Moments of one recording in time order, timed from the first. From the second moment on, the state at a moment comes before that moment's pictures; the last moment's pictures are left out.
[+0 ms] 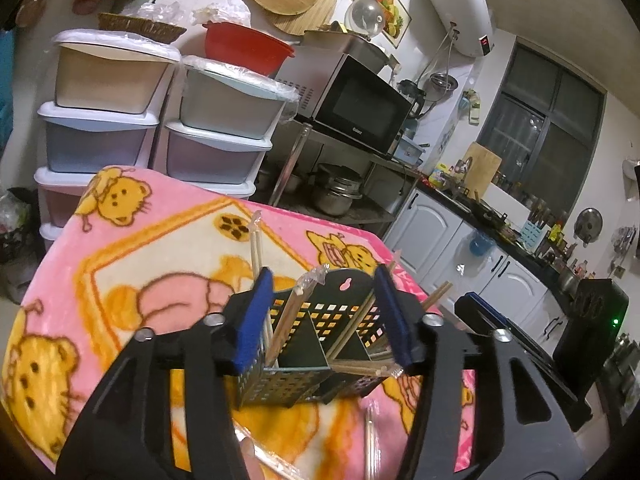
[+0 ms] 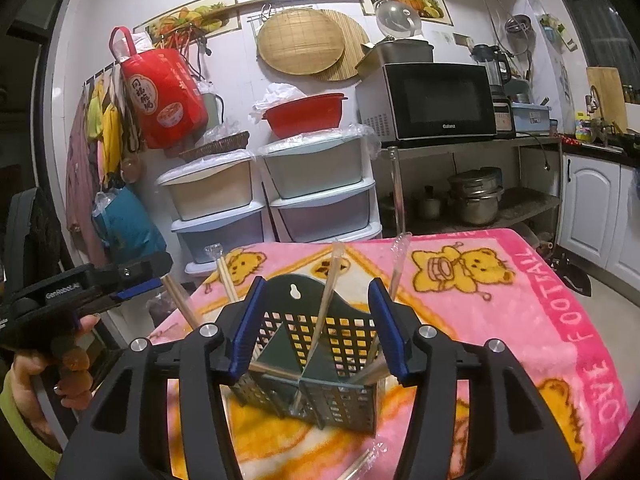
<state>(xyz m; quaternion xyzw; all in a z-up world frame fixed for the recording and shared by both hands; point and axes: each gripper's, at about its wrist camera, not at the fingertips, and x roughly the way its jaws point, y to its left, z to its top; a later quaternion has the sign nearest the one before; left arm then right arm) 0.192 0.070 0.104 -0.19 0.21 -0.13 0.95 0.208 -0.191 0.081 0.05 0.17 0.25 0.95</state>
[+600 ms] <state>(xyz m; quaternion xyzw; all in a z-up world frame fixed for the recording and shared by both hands) 0.157 0.073 0.095 -0.19 0.21 -0.11 0.95 0.186 -0.193 0.077 0.03 0.18 0.26 0.95</state>
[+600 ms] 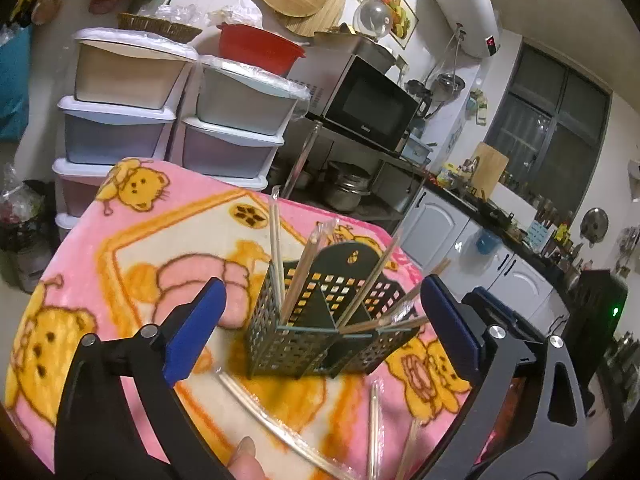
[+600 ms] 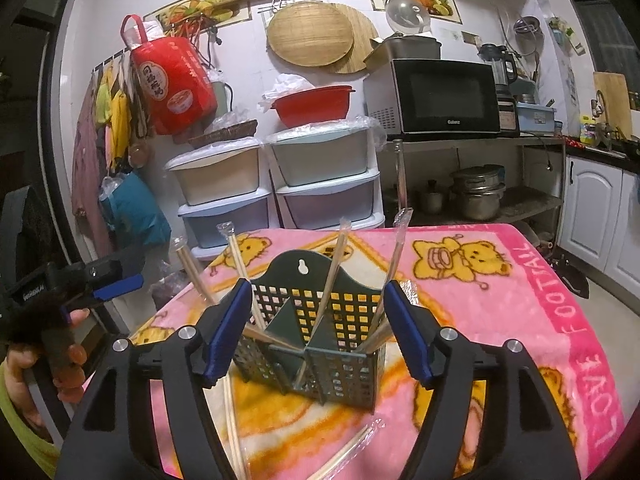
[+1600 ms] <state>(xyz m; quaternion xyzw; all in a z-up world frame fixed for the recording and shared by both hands) 0.107 0.091 0.060 -0.18 0.24 -0.06 0.95 0.149 -0.198 0.058 0.00 0.21 0.27 0.94</state>
